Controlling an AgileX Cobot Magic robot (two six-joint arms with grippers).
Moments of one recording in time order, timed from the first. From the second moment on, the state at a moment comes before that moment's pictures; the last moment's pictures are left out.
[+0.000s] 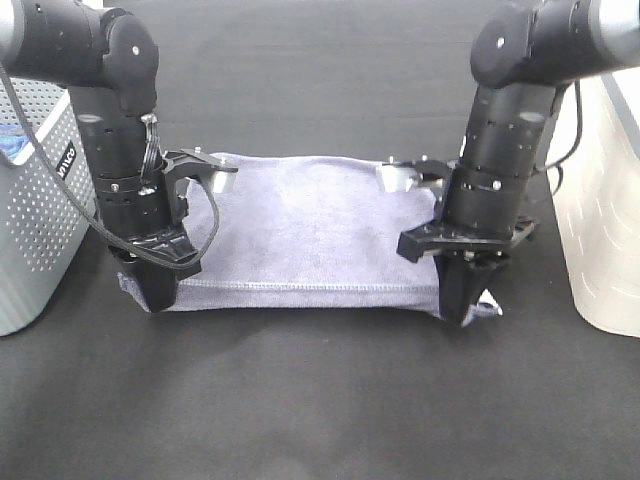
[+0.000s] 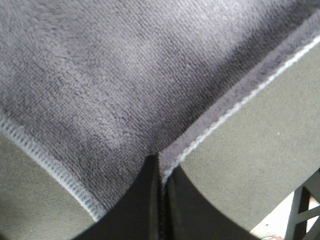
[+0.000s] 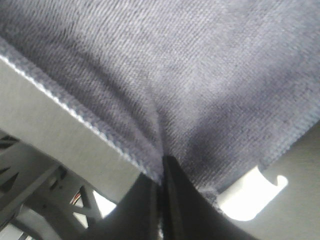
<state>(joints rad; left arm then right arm) -0.42 2.11 -1.47 -0.15 1.20 0.47 0.37 2.06 -1.34 0.29 1.20 -0.31</state>
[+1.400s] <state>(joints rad) -0.42 2.11 -1.44 -0.11 1.20 0.56 0.37 2.12 -1.34 0.26 1.19 -0.28</state>
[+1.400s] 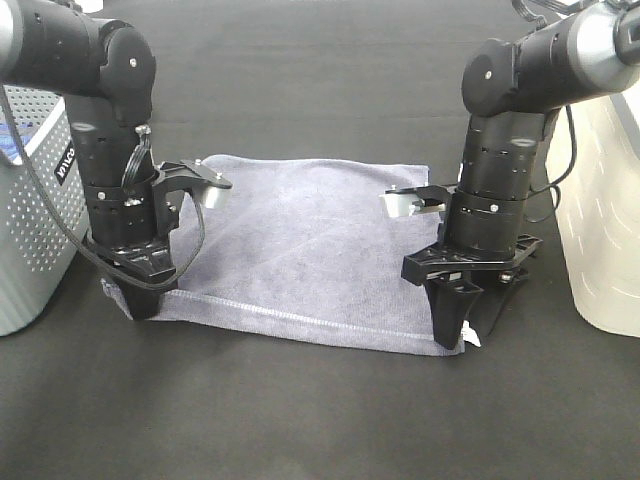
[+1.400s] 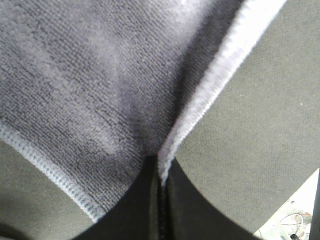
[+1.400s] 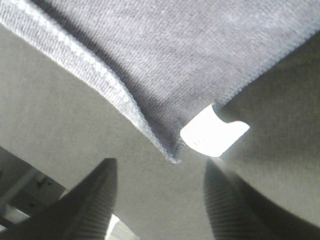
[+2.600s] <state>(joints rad) -0.42 2.15 -1.44 -0.12 1.21 0.51 0.37 1.97 -1.31 0.28 1.21 -0.20</state>
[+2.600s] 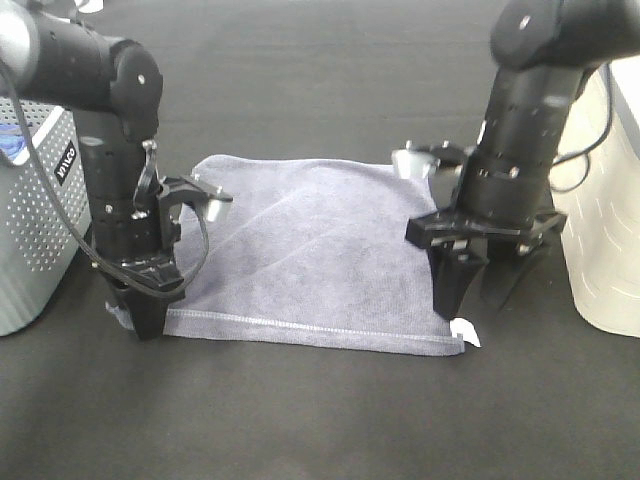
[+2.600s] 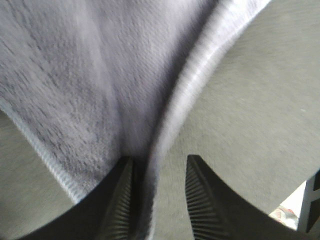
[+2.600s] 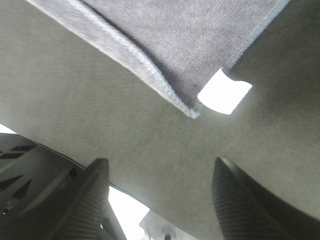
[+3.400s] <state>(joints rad) -0.42 2.18 -1.44 -0.12 1.21 0.37 0.37 1.67 -1.30 0.28 1.21 -0.17</state>
